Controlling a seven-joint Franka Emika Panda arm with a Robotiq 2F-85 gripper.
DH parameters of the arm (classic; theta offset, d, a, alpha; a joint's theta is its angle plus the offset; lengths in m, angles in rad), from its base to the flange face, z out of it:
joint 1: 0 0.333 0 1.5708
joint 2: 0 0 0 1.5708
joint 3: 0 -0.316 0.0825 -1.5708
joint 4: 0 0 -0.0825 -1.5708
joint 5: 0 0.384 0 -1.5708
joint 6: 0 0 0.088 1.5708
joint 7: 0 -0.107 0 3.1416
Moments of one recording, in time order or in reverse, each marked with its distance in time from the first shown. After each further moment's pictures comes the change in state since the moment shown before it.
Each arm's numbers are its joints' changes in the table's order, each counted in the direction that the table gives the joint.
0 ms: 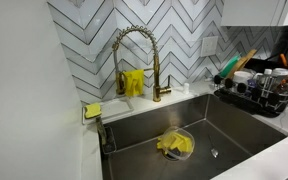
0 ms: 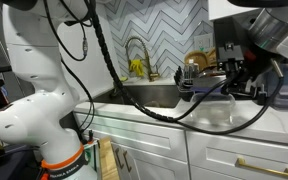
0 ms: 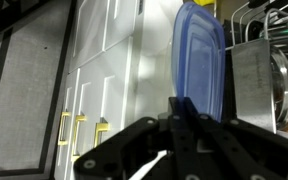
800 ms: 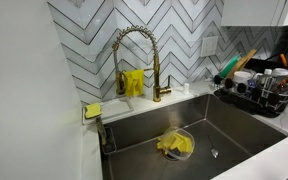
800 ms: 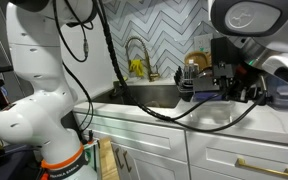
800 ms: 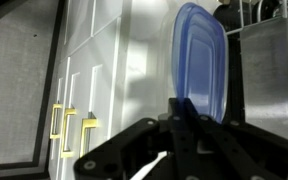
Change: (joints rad) arm 0.094 -0.007 0.016 -0.094 0.051 -0.182 -0.004
